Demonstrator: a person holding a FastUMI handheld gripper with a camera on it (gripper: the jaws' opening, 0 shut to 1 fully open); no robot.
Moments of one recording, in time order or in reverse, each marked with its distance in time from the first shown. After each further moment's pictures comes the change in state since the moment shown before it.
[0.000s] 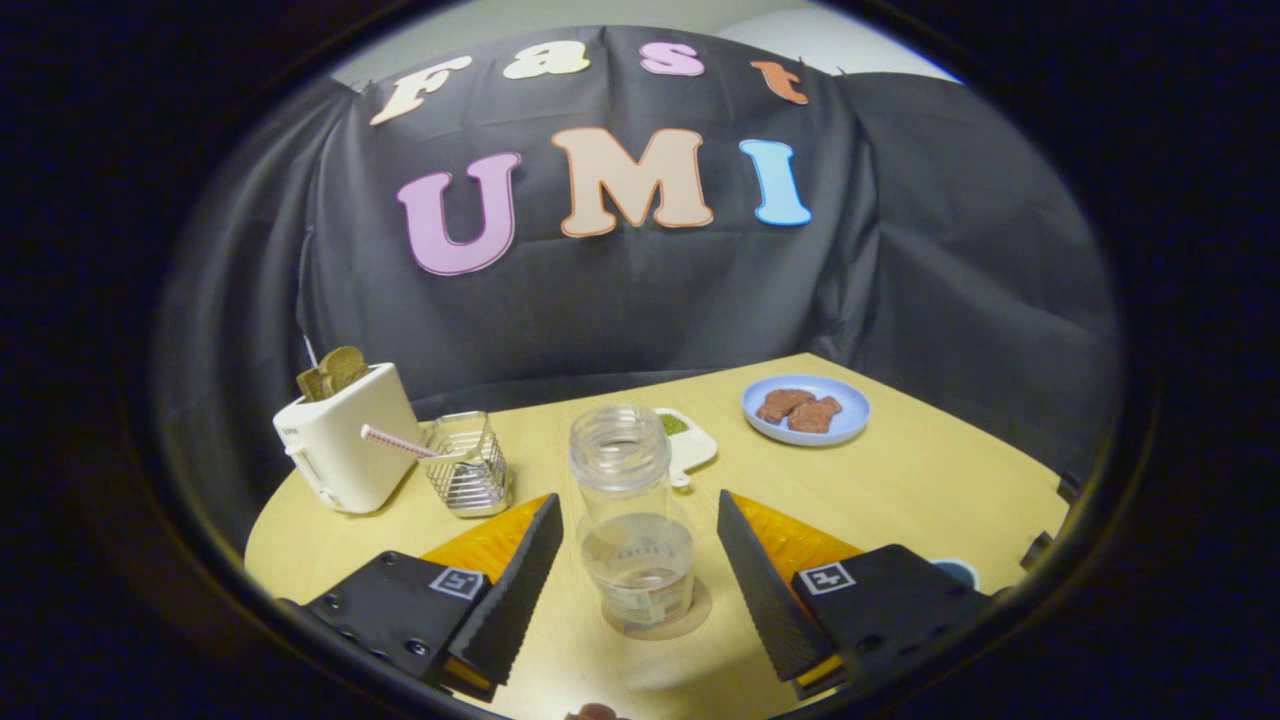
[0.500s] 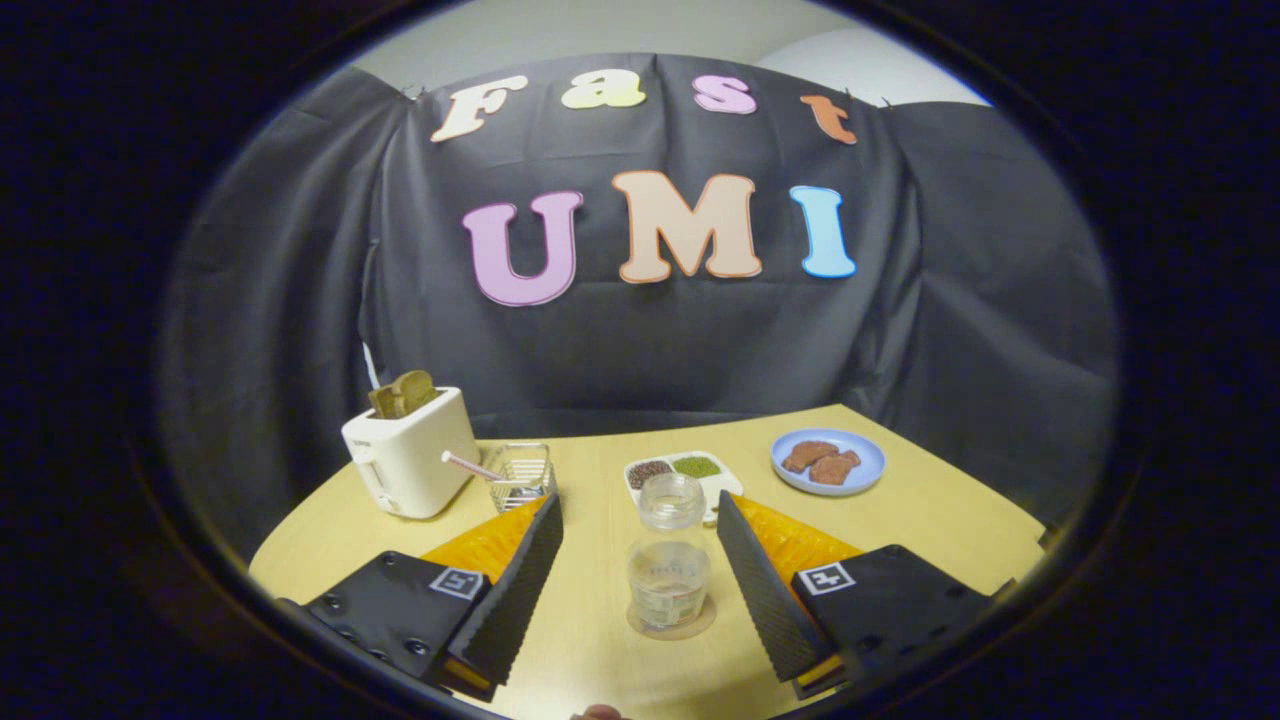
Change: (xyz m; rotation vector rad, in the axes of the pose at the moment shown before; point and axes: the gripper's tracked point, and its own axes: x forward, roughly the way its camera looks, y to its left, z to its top) arm -0.055 0.023 0.055 -0.072 -0.093 0.139
